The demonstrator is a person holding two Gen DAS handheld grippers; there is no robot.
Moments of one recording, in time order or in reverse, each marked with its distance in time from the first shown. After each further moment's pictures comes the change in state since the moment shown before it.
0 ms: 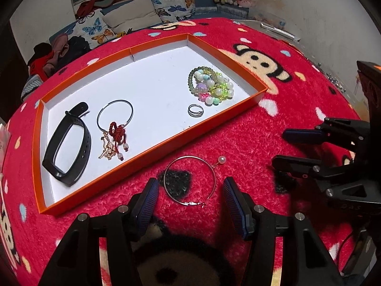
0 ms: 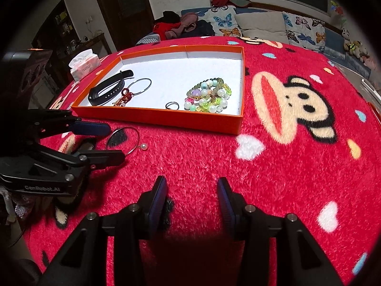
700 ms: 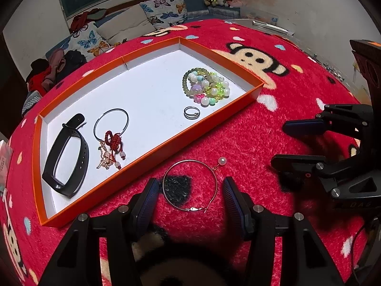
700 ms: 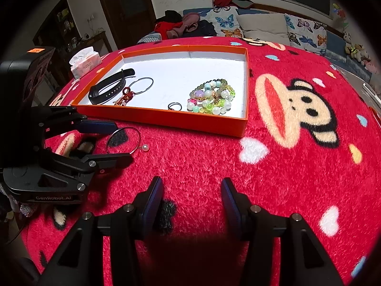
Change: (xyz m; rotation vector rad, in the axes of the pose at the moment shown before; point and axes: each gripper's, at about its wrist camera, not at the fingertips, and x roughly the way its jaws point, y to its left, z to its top) left arm 0.007 -0.006 -0.003 0.081 -0.042 0.031; right arm 0.003 0.005 0.003 -0.022 0.002 -0.011
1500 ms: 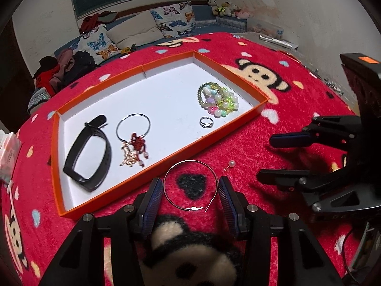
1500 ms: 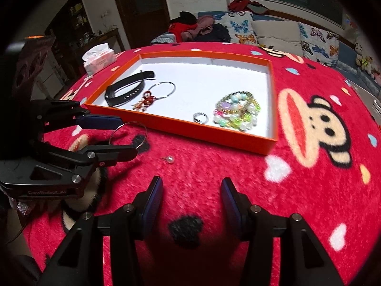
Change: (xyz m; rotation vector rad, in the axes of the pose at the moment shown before) left arm -0.033 0.020 -0.008 -0.057 -0.059 0.003; right arm 0.004 0.025 0.012 -0.069 -0.019 0.047
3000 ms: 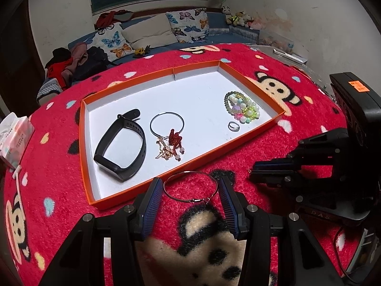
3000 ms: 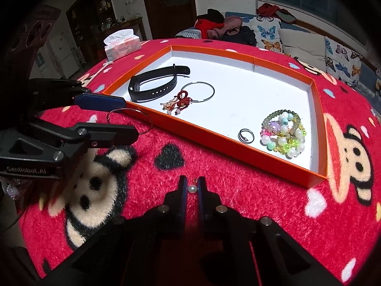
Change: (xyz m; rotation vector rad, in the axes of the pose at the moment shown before) left arm -0.024 0.039 -0.014 -0.085 -0.042 0.019; right arm 0.020 0.032 0.012 -0.130 0.021 0.052
